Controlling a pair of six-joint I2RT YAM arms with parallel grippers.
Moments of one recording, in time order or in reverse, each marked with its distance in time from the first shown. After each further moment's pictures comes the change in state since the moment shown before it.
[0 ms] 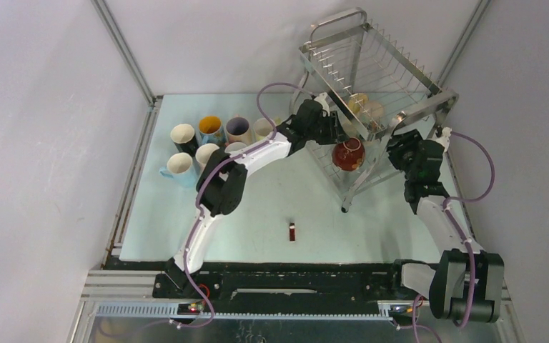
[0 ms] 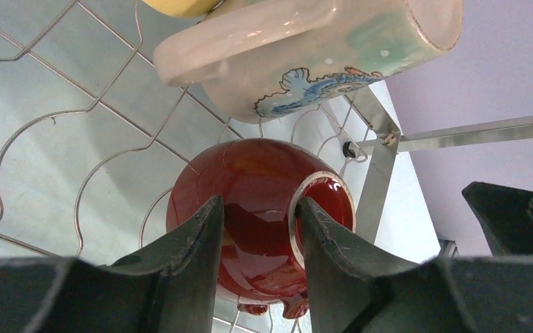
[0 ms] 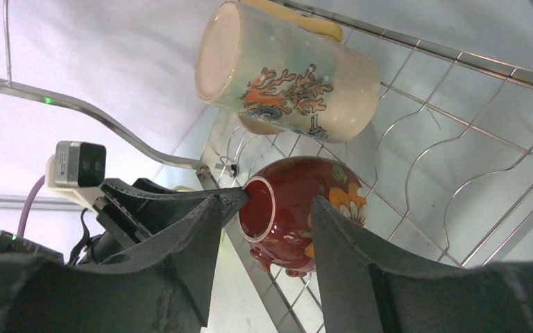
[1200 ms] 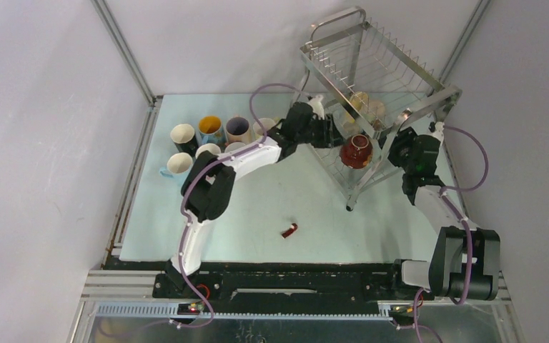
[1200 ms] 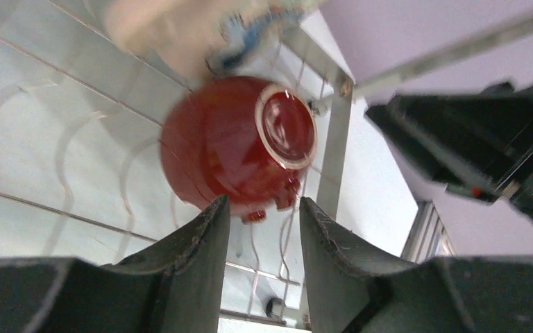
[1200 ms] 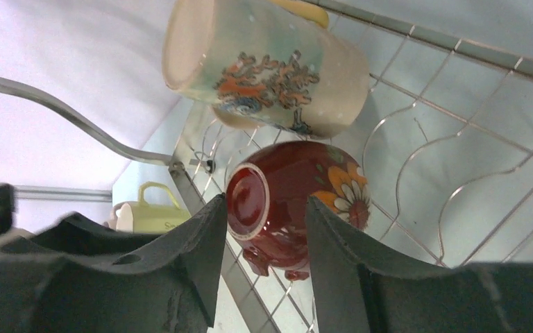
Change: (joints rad) left arm -0.006 -0.162 -0.248 0.125 0.111 0.045; right arm -0.010 0.150 0.055 0.053 -0.032 -0.082
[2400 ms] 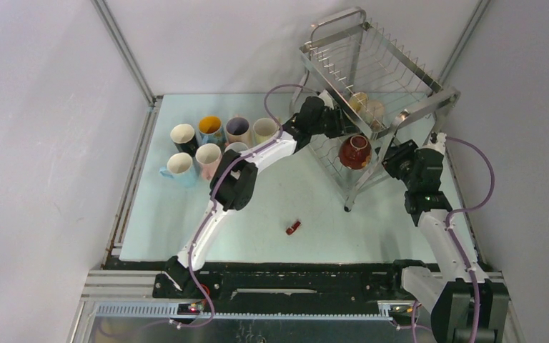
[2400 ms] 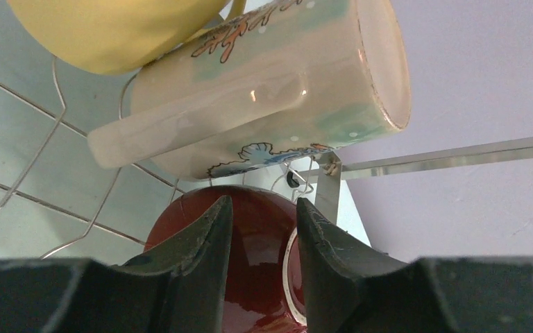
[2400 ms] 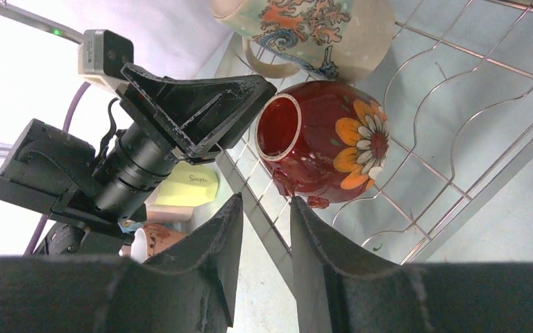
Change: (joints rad) left arm 0.032 0.374 0.486 0.020 0.029 -0.216; right arm 0.061 -0.310 -0.090 -0.207 -0.012 0.021
